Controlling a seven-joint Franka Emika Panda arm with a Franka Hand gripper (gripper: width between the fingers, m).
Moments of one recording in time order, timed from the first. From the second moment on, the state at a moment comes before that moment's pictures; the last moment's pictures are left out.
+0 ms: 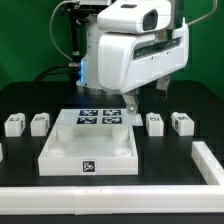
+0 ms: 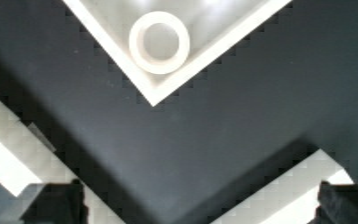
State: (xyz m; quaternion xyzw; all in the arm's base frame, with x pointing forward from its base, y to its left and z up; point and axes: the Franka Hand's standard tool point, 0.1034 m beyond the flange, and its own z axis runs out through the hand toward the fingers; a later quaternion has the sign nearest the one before) arm 0.566 0.054 0.114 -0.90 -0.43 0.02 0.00
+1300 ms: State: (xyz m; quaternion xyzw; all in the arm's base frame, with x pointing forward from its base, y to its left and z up) arm 0.455 -0.030 0.070 -0.71 -0.71 -0.01 -0.01
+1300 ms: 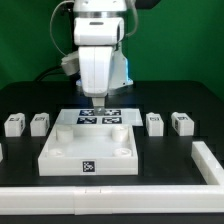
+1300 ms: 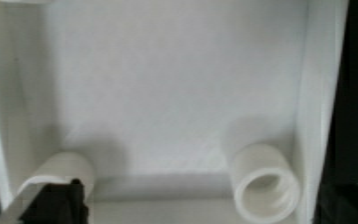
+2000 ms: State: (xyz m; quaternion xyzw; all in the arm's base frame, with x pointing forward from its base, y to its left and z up) arm 0.417 -0.040 0.021 -0.70 -0.72 0.00 0.02
